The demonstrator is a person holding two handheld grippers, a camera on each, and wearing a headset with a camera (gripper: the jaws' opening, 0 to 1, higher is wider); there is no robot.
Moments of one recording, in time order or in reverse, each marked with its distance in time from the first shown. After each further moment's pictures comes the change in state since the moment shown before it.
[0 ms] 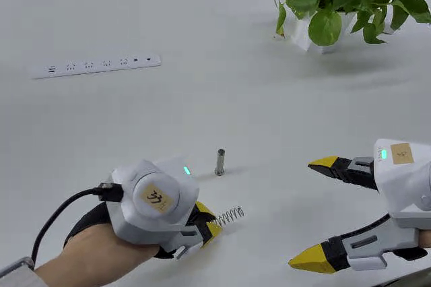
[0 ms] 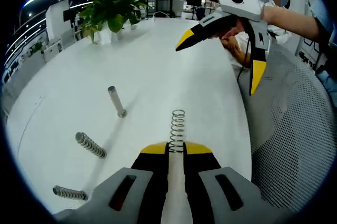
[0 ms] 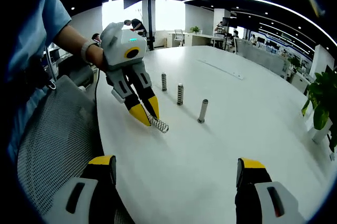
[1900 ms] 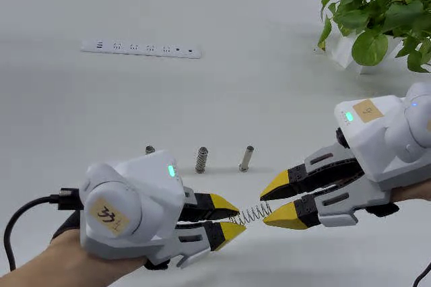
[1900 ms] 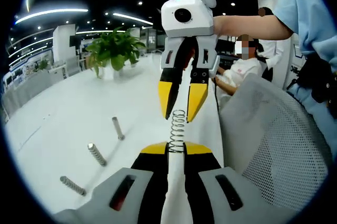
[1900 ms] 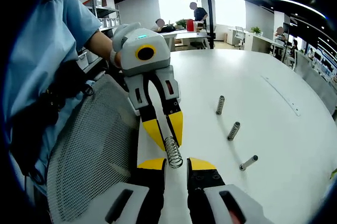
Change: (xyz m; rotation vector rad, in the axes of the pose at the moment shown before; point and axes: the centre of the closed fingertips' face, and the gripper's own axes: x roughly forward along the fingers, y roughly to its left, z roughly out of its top) left arm -0.045 -0.031 0.034 0.025 -0.288 -0.008; right arm 0.023 0.066 0.069 -0.245 0.095 0.431
